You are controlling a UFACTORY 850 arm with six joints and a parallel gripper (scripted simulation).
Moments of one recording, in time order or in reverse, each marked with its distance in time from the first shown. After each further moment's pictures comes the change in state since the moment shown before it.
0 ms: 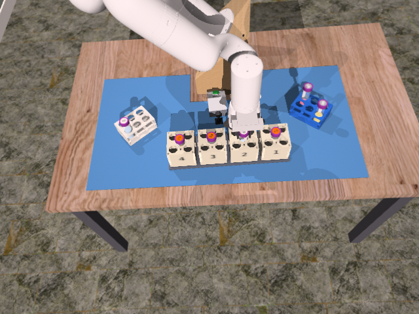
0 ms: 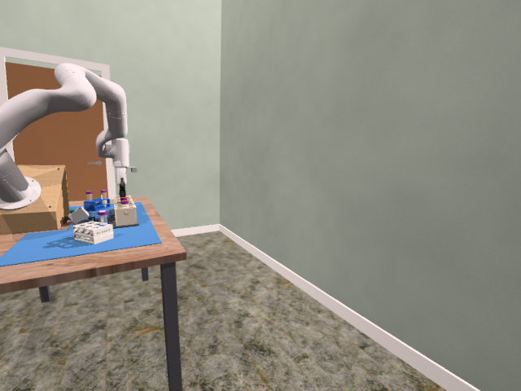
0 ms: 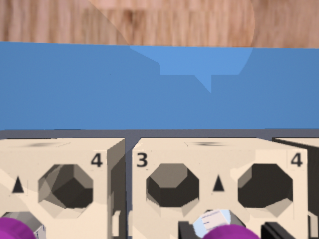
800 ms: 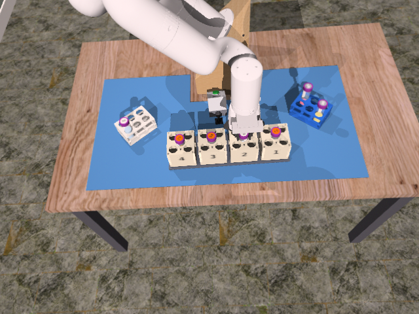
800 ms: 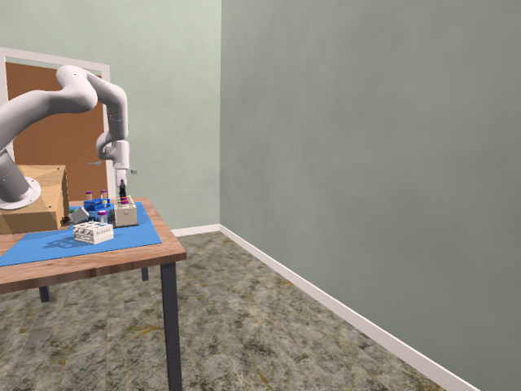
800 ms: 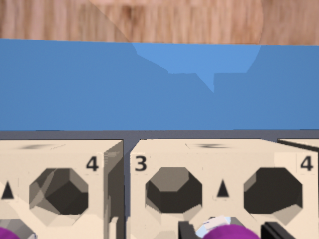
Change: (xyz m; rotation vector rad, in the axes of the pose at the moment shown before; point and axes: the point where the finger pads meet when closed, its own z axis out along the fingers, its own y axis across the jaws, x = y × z) arm 0.000 0.000 0.011 0.000 0.000 0.000
